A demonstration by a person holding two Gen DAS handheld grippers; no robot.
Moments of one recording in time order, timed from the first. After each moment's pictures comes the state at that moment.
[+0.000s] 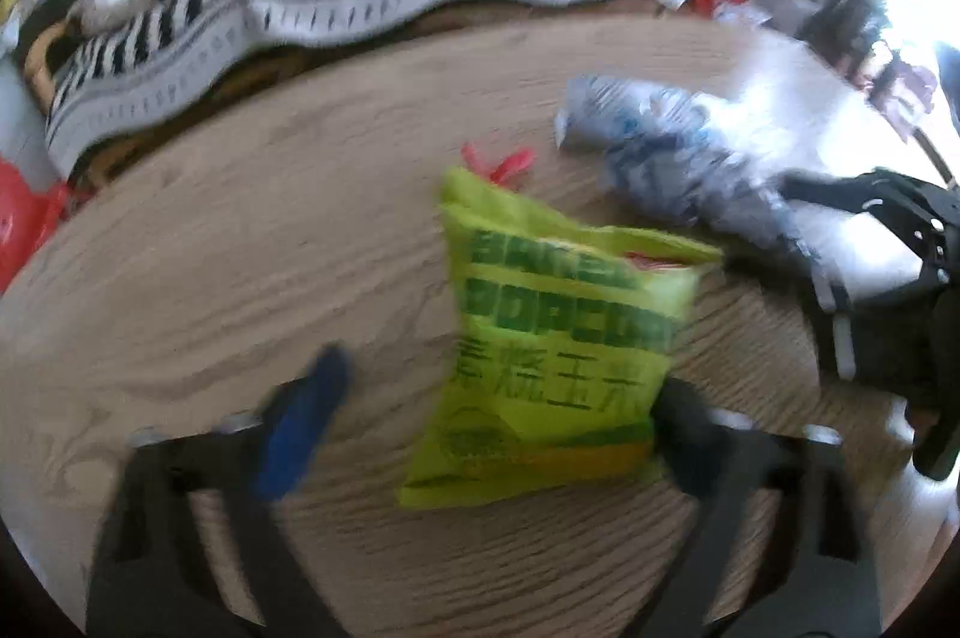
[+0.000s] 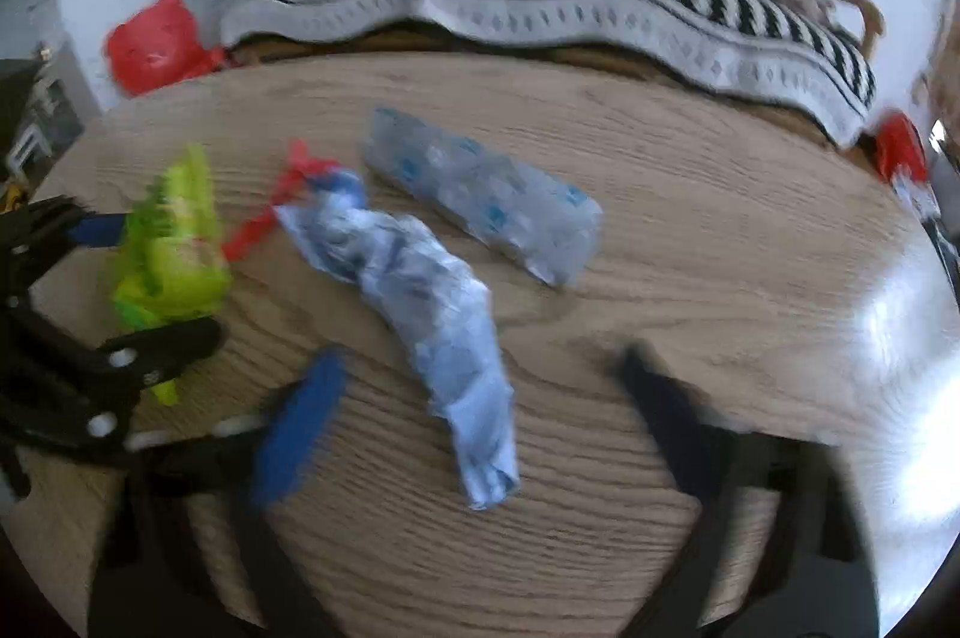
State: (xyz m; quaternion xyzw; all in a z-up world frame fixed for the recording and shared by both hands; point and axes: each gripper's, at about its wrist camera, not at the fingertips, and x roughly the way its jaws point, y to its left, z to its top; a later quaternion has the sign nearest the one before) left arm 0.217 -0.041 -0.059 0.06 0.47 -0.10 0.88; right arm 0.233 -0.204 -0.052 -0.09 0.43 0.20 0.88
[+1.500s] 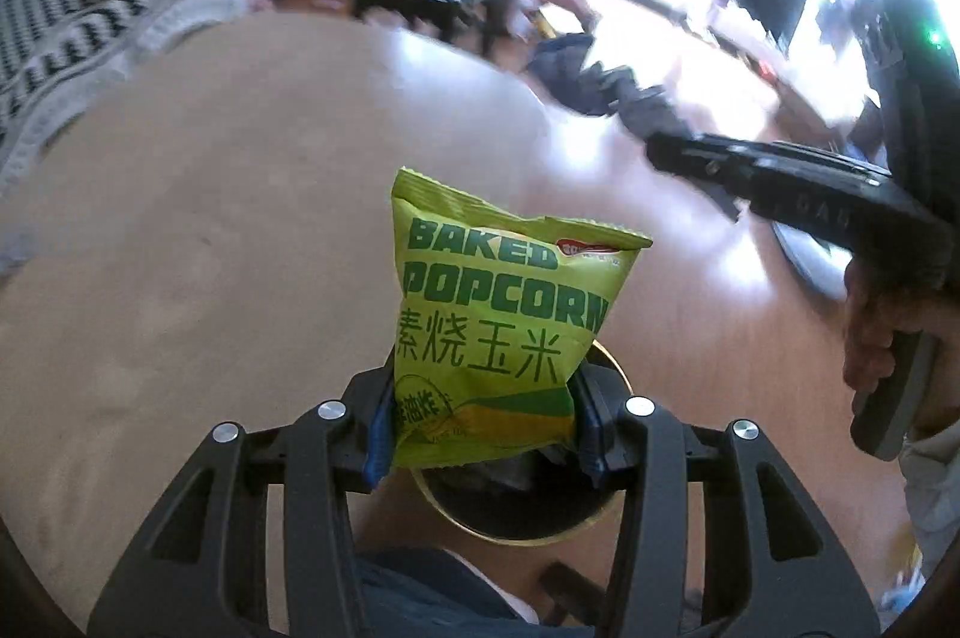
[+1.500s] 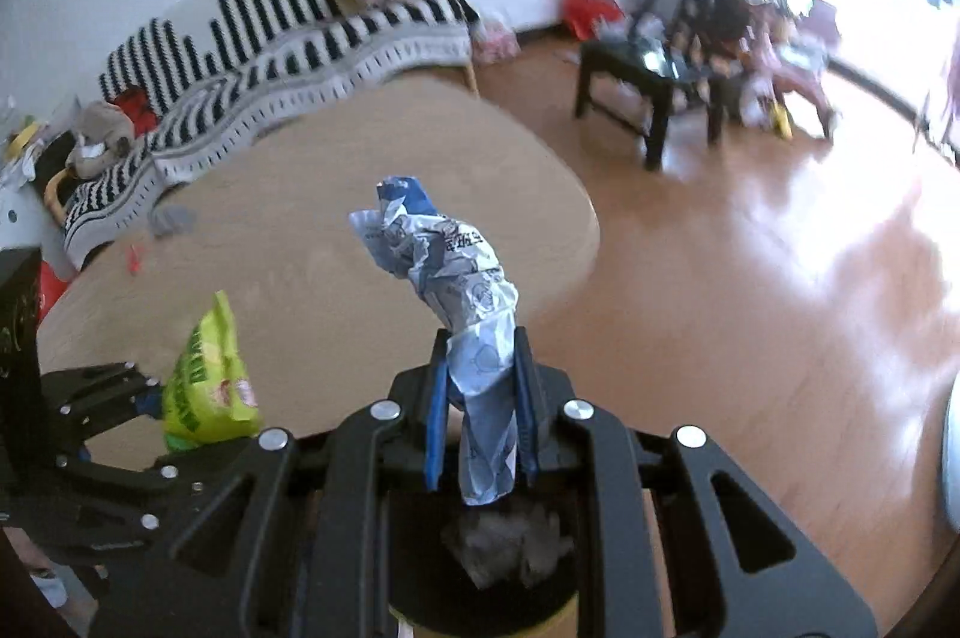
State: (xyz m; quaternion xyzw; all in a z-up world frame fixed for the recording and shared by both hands) left arm -0.050 -0.377 -0.024 0.16 0.46 -0.44 0.75; right arm -0.139 -0.559 0.014 0.14 0.40 -0.11 0.90
